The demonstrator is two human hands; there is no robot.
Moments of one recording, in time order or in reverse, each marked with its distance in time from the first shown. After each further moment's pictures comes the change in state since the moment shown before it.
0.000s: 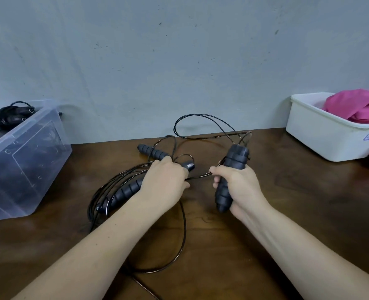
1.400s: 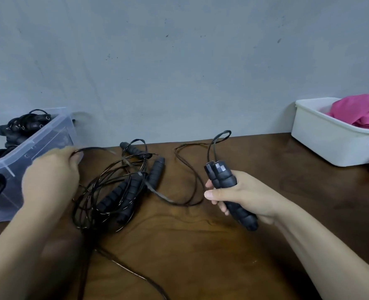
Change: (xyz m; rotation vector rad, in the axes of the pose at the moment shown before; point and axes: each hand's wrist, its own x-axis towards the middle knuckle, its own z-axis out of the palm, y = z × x) left_hand -0.098 -0.170 -0.026 -0.195 0.448 -0.724; right_hand -0.021 -0.040 -0.026 -0.573 -0.657 -0.046
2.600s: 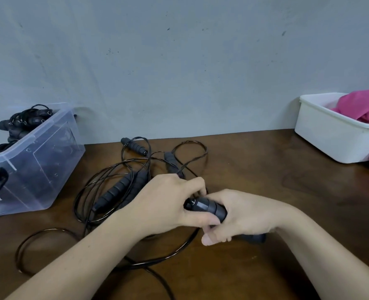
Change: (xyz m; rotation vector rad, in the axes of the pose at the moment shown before) left_hand -0.094 0.147 0.011 -0.394 -0.440 0.923; right_hand -0.014 -0.005 0.011 -0.364 -0.463 -0.043
